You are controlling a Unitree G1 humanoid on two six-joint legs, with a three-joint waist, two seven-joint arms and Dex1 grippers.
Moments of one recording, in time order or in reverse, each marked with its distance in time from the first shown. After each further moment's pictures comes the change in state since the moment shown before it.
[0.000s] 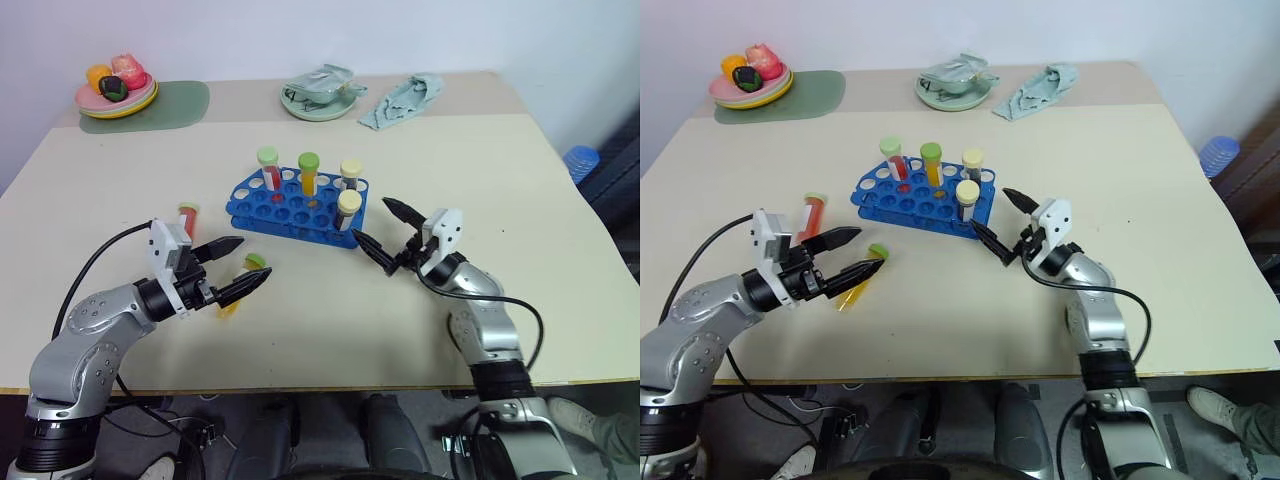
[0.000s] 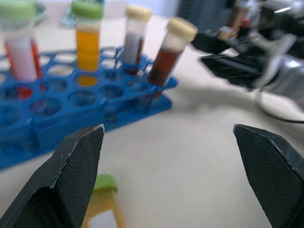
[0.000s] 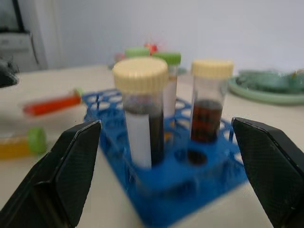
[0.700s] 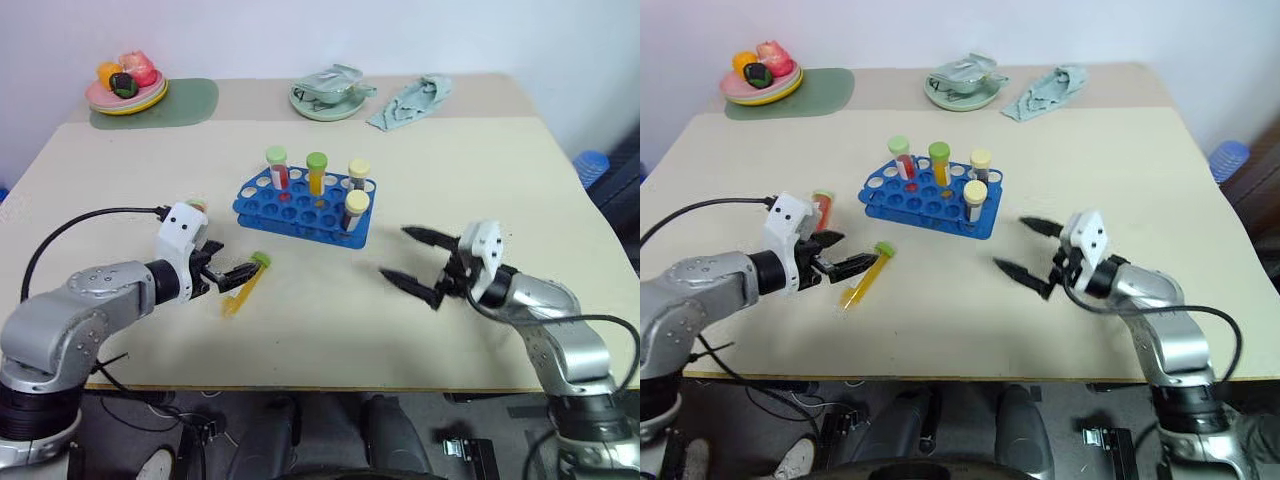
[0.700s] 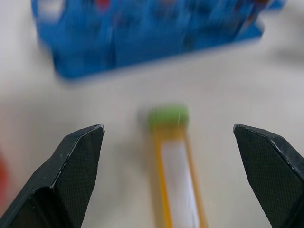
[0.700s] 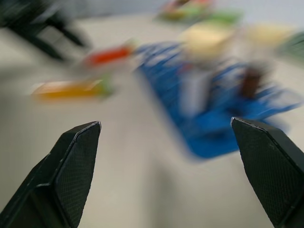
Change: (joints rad) left arm -0.259 0.141 -0.005 -0.100 -0.110 0.735 0.343; right arm 0.211 -0.350 -0.038 -0.363 0.161 0.318 0.212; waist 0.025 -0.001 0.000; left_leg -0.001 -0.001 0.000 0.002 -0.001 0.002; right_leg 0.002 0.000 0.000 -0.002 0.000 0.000
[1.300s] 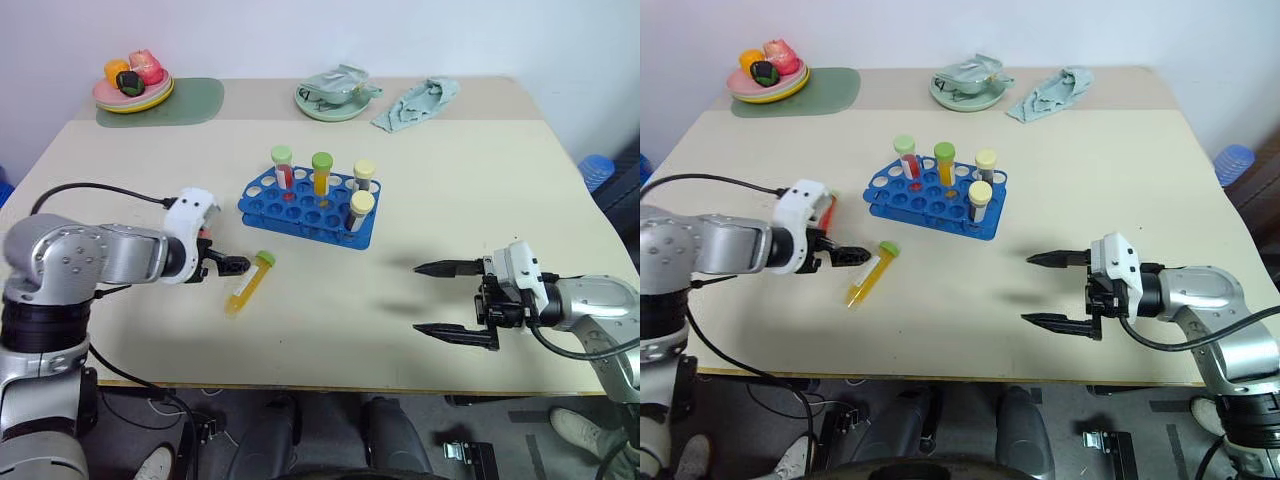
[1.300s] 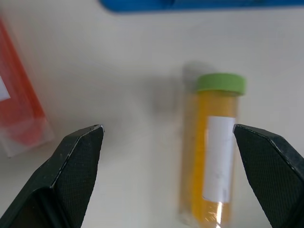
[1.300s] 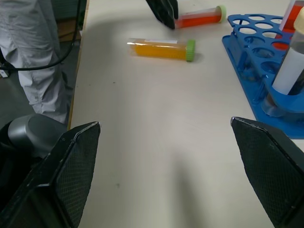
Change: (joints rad) left arm -0.328 0.015 -0.164 0.370 -0.360 0.265 0.500; right arm 0.020 -0.187 -0.053 0.015 0.079 -0.013 0.281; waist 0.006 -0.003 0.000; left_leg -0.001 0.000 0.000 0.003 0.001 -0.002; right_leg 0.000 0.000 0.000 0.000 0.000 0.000
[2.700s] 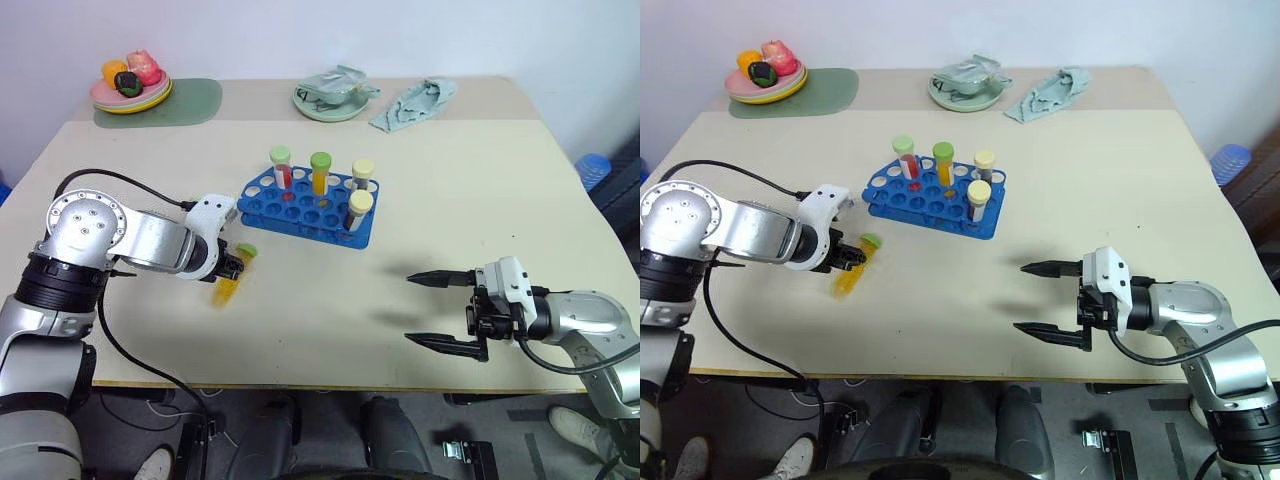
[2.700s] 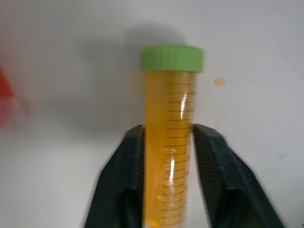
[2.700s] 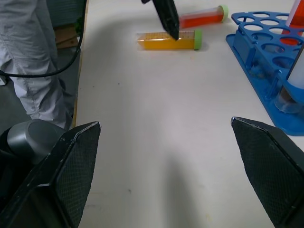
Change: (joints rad) left arm -0.173 0.081 -0.254 0.231 -0.604 -0.100 0.622; right arm 0.058 0.041 0.014 -0.044 -0.008 -0.020 -0.053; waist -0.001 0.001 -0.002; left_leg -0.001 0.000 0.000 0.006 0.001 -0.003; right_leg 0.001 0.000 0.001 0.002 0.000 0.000
